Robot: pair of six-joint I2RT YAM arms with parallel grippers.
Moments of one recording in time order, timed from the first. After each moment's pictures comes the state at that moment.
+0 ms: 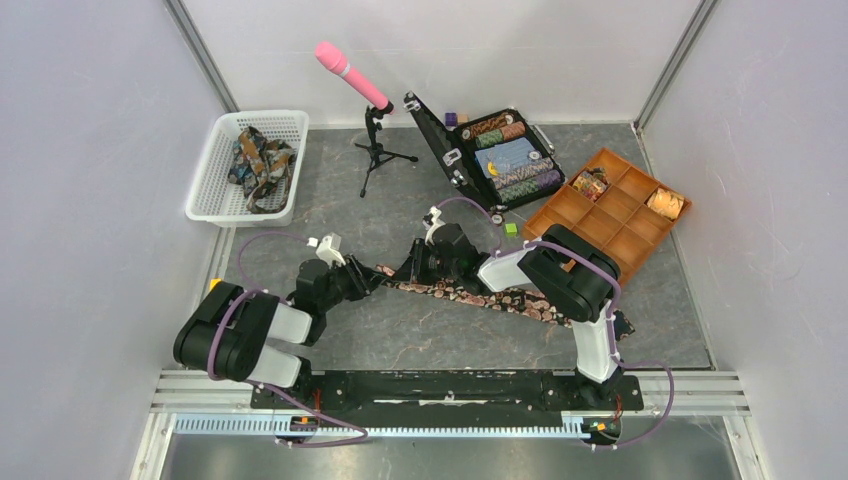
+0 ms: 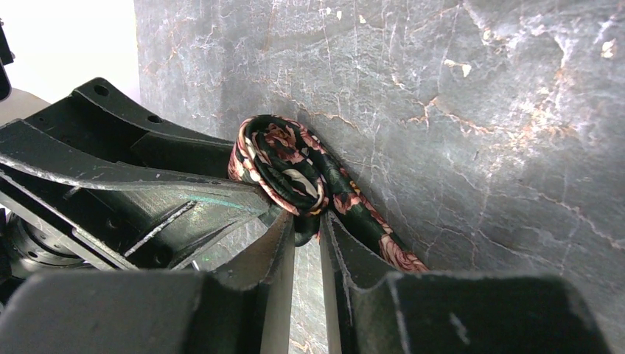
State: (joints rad) left arm -0.28 1.44 0.10 0.92 0.33 -0.69; right arm 0.83 2.01 0.92 0.56 -0.29 0.94
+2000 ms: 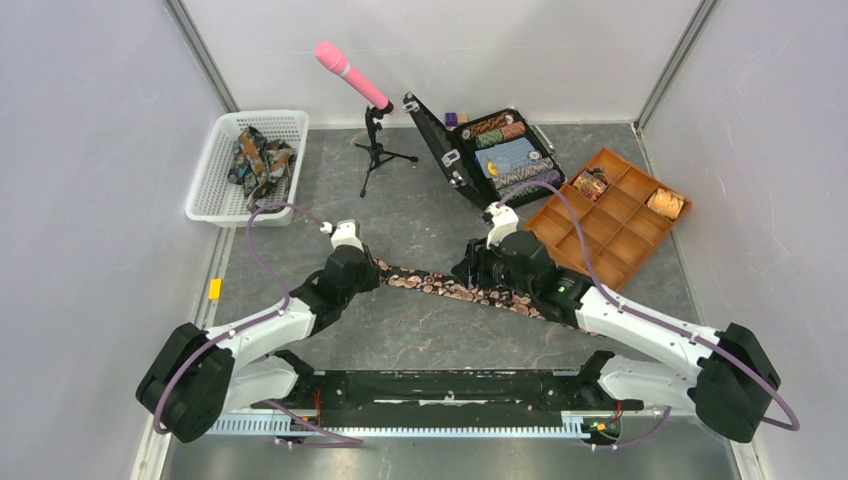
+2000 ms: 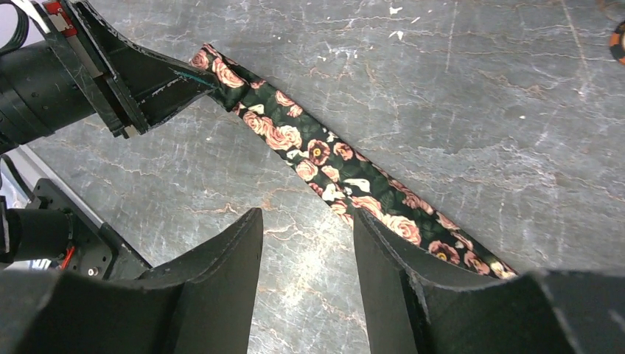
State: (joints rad) left arm -0.58 1.12 0.36 0.14 -0.27 -0.59; right arm 0.82 1.11 0.65 -0.01 0.05 0.48
